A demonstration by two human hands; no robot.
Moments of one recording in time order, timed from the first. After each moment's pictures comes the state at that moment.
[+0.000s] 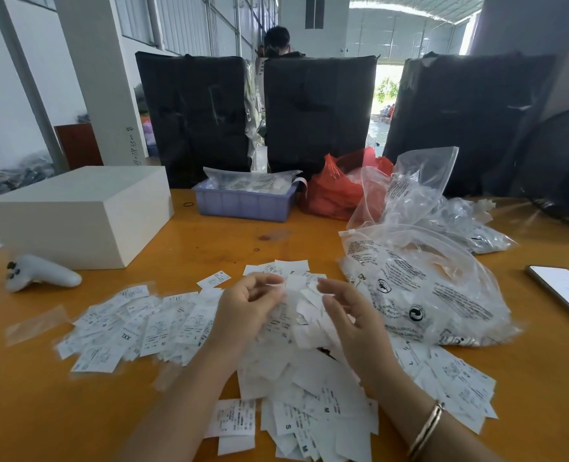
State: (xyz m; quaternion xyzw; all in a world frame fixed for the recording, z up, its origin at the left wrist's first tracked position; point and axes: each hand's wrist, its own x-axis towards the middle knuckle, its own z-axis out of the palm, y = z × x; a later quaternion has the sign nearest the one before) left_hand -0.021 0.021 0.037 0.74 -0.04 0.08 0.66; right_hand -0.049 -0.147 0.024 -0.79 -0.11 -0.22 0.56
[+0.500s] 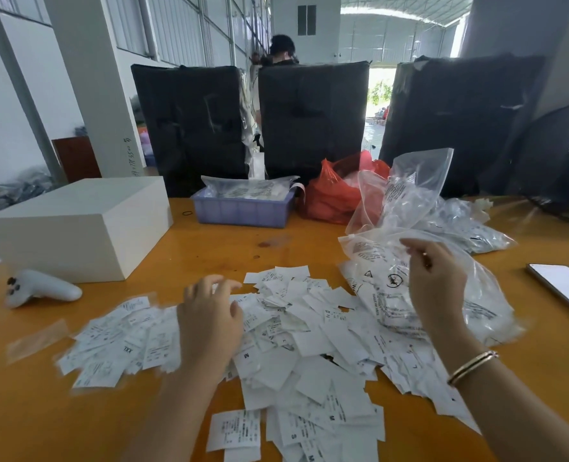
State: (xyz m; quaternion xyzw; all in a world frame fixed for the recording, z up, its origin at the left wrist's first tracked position) left_hand -0.006 0.055 0.026 0.94 0.02 0.28 0.18; right_hand -0.006 -0.226 0.059 -0.77 0.04 -0.46 0.44
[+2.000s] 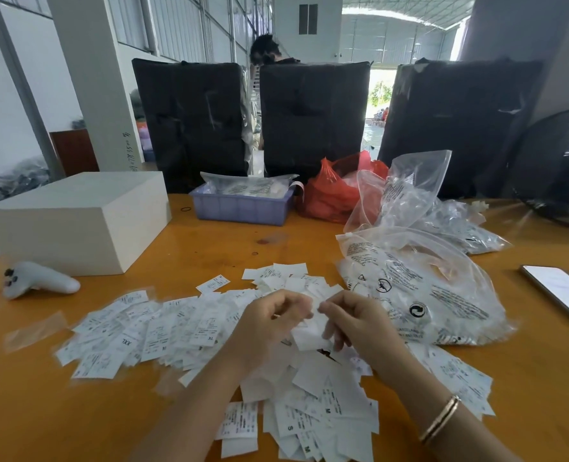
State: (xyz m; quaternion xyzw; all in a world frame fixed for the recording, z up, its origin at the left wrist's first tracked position) left_hand -0.029 0.013 0.033 0.79 -0.20 0.00 0.58; right_hand -0.049 -0.161 0.040 -0.82 -0.06 -0.05 0.57
